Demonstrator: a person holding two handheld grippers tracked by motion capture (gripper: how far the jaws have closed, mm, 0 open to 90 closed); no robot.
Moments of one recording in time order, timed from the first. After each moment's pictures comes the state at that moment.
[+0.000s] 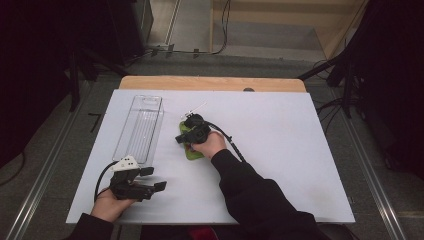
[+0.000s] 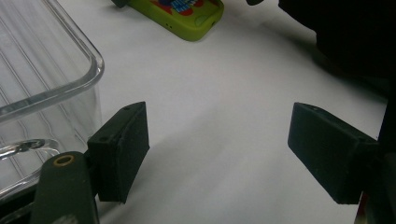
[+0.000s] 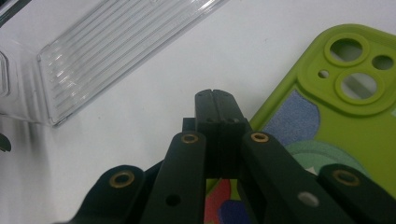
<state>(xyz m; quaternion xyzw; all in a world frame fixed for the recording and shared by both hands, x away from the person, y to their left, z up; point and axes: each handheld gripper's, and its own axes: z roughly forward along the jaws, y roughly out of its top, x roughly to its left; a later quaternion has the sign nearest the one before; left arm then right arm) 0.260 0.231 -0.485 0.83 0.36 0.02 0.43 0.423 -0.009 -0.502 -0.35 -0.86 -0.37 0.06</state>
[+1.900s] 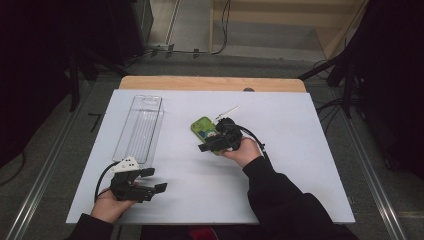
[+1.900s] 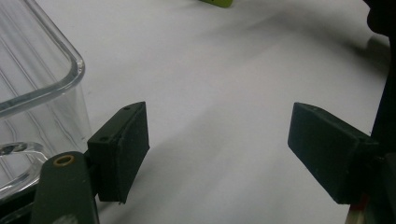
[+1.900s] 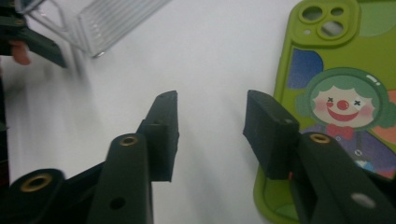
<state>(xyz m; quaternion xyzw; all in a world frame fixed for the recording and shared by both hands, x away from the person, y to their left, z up) 0.257 0.228 -0.483 0.83 0.35 0.02 0.43 0.377 -0.099 -0.470 -0.35 -0.86 -0.38 0.07</state>
